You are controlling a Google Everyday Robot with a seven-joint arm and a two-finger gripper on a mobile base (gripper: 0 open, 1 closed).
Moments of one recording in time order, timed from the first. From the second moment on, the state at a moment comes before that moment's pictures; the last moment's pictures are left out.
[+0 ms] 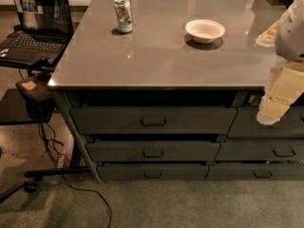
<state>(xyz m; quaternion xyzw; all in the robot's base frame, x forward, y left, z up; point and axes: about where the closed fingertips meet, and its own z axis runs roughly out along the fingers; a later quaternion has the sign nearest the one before) 0.438 -0.217 0.977 -0.60 0.78 -0.04 0.16</state>
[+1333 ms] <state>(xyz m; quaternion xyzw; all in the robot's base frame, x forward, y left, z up) 0.413 -0.120 0.824 -0.62 0.75 0.11 0.21</state>
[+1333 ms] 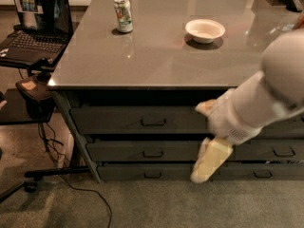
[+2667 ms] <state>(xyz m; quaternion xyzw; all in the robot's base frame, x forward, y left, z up) 0.454 -0.085 0.712 -0.57 0.75 0.13 0.32</state>
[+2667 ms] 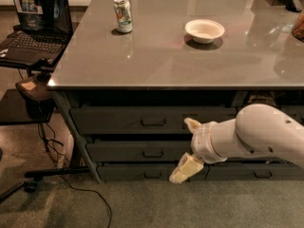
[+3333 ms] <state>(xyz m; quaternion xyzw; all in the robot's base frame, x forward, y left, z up) 0.469 -0.097 0.714 -0.56 0.74 0.11 0.35</state>
